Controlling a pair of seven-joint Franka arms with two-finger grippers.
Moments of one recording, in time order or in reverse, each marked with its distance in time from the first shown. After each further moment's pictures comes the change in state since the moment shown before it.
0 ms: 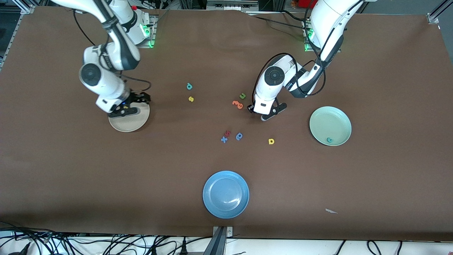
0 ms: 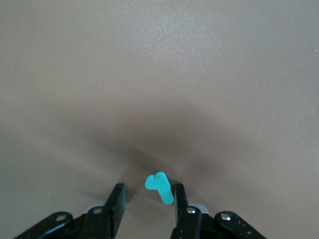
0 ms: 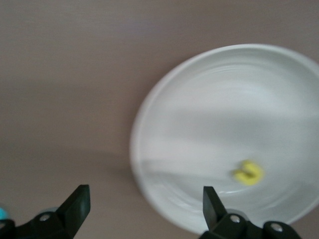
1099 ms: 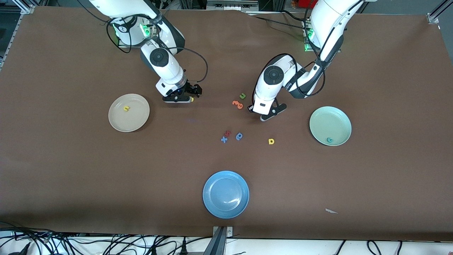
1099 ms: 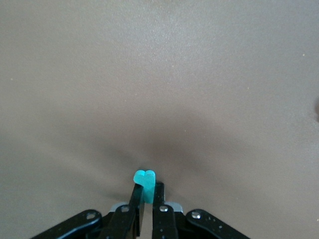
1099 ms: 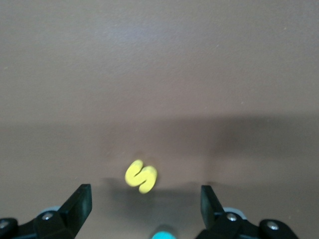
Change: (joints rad) left arm 0.001 0.000 0.003 0.007 0.039 -0.002 -0.001; right arm 0.226 0.222 0.108 -0.005 -0.109 0.365 0.572
